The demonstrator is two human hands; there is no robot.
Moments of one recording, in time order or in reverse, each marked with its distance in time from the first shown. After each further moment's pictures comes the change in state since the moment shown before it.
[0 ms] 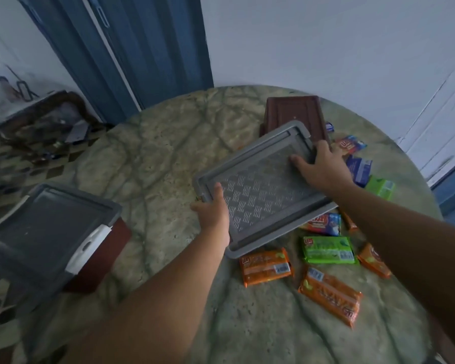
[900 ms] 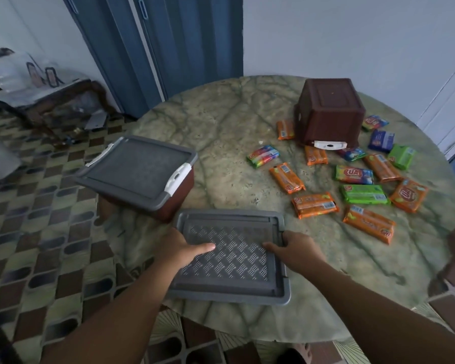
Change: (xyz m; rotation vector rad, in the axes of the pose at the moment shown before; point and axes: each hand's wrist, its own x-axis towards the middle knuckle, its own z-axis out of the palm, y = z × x) left_hand -0.007 -0.073 -0.348 1.064 -0.084 0.254; right_hand -0.298 -0.033 0.202 -0.189 -0.283 0.004
